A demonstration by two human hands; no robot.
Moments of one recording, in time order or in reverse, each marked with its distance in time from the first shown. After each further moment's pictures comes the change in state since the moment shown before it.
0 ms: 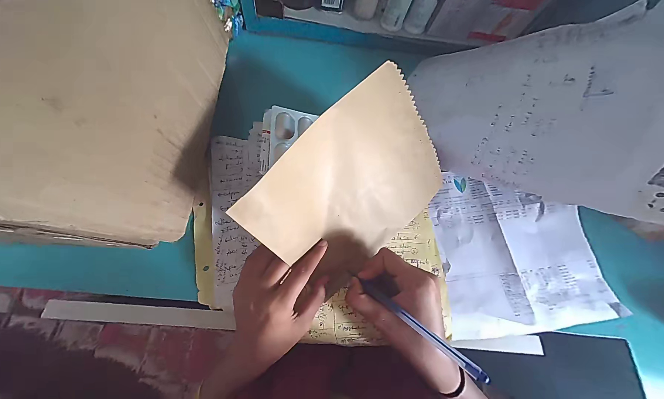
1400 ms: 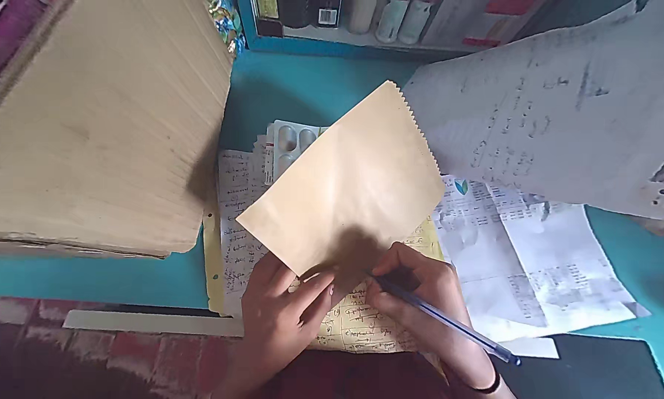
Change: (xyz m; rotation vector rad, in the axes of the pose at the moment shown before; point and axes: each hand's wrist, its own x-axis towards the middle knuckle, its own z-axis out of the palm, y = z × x) left_hand -0.001 -0.005 -0.002 -0.078 -0.012 0.030; right_hand 0.011 0.006 -0.018 0.074 -0.091 0.033
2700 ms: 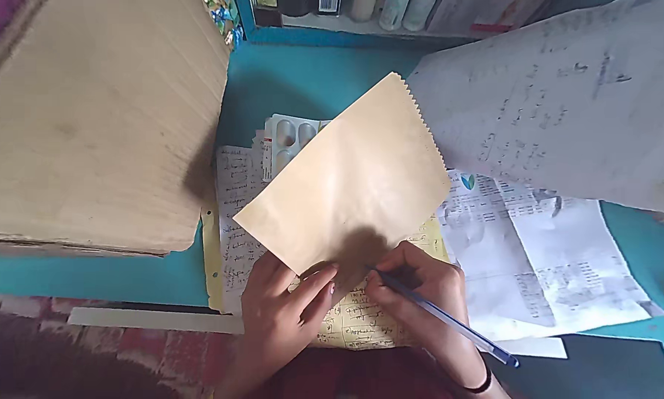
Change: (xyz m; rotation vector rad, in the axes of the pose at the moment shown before) left_hand 0.000 0.001 0.000 0.027 -0.007 -0.011; right_hand -0.003 0.003 0.007 -0.084 0.111 0.016
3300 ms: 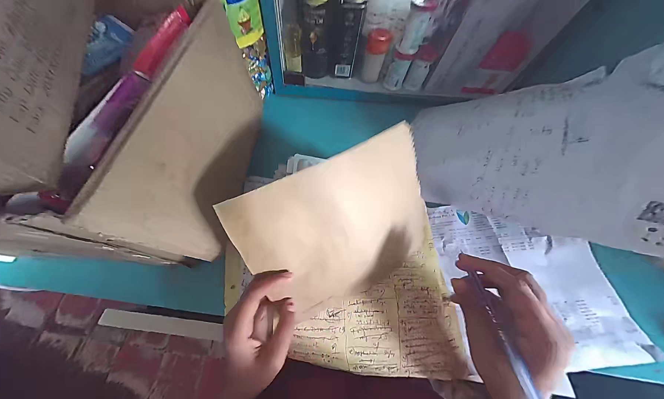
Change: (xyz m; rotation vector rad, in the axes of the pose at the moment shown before) left_hand -0.006 -0.006 -0.027 -0.491 0.190 -0.120; right_hand -0.002 0.011 -0.048 -0.078 0.298 -0.244
